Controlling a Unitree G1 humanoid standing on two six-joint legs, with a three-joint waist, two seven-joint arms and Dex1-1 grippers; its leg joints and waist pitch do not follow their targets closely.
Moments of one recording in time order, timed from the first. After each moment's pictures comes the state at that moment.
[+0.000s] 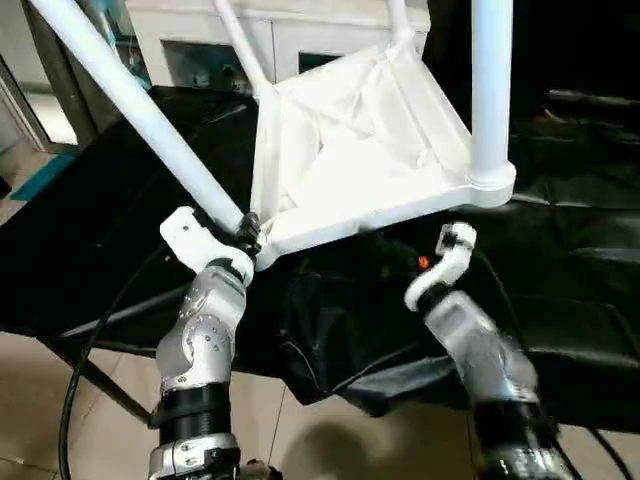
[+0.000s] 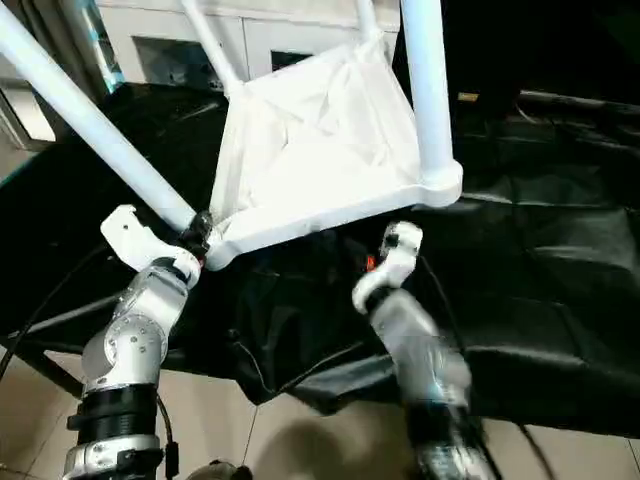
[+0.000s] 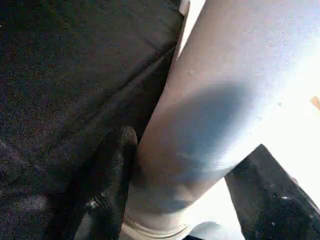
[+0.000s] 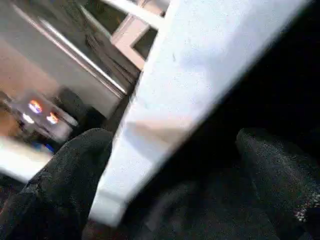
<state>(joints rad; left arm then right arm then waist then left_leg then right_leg) -0.43 -0.17 0.34 0.16 -0.48 0.42 0.17 -0.44 0.05 -0.24 0.41 0.64 0.38 0.41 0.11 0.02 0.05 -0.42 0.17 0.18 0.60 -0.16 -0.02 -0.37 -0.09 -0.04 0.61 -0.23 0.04</state>
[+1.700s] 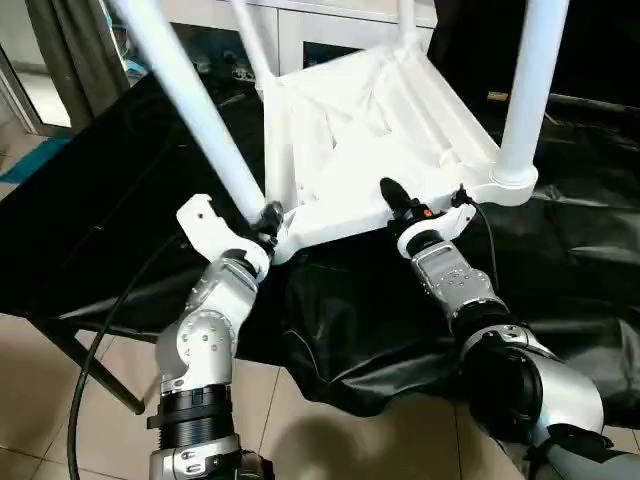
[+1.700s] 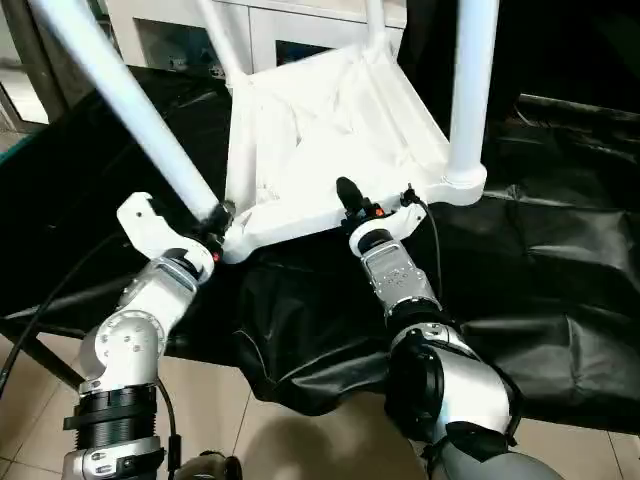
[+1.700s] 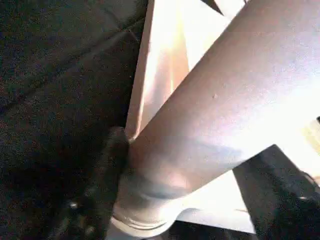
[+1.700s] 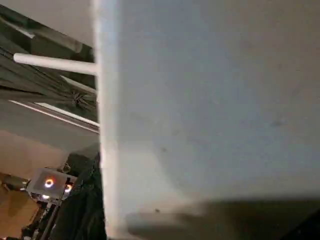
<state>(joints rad) -0.42 -0.18 0.30 0.02 -0.61 0.58 0.18 -0.92 -0.02 -0.55 1.20 0.73 0.12 0.44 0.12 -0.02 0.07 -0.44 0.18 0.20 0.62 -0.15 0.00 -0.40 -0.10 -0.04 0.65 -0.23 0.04</state>
